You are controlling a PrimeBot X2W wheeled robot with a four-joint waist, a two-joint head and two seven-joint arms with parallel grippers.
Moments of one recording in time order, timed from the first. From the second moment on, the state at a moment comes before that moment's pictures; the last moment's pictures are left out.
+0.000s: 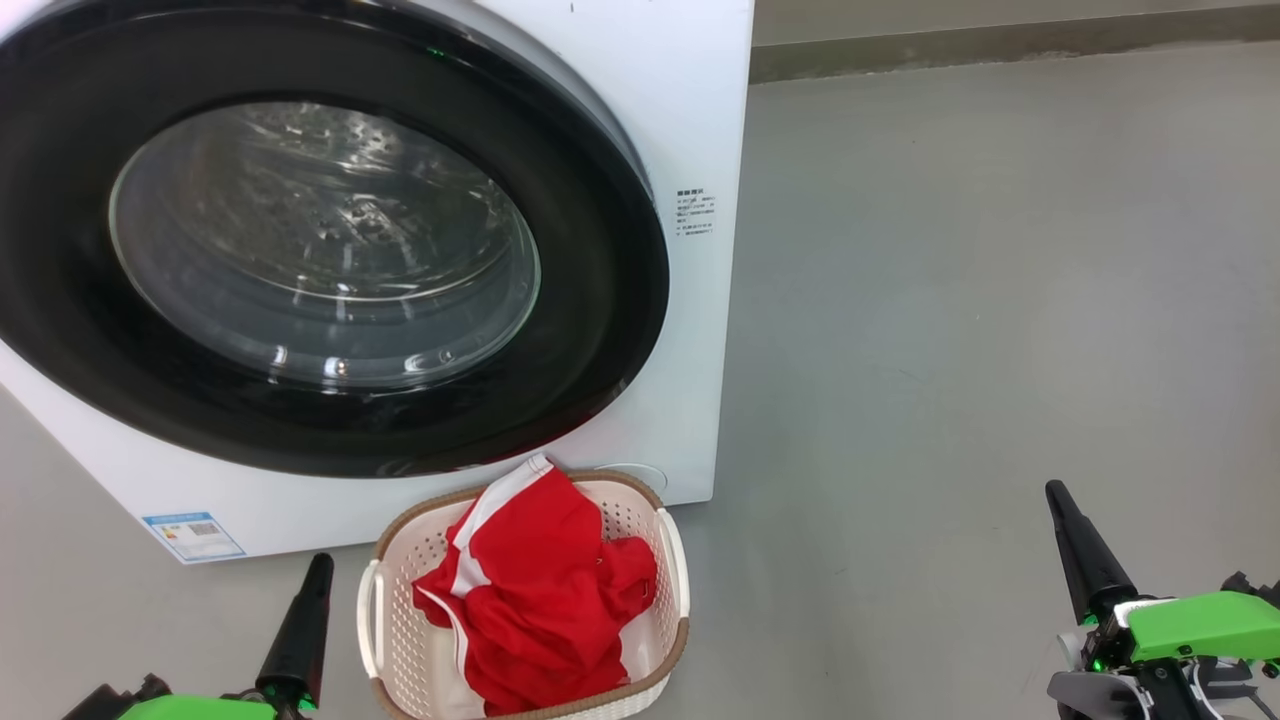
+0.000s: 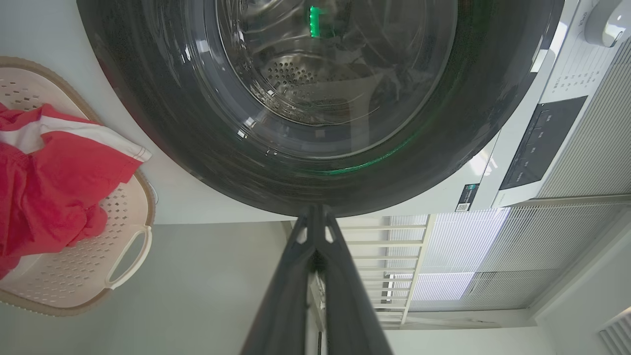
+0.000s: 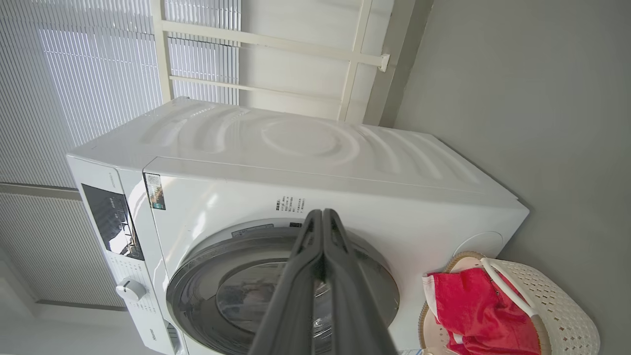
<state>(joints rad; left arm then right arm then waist) -0.07 0.05 0.06 0.27 -1.58 -0.12 0.09 -0.05 -0.04 -0.12 0.28 1.57 0.13 0.10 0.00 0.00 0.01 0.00</state>
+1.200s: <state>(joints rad) -0.07 0.05 0.07 0.27 -1.61 -0.12 0.10 -0.07 -0.04 -0.13 0.27 1.60 0.13 0.11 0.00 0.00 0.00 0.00</state>
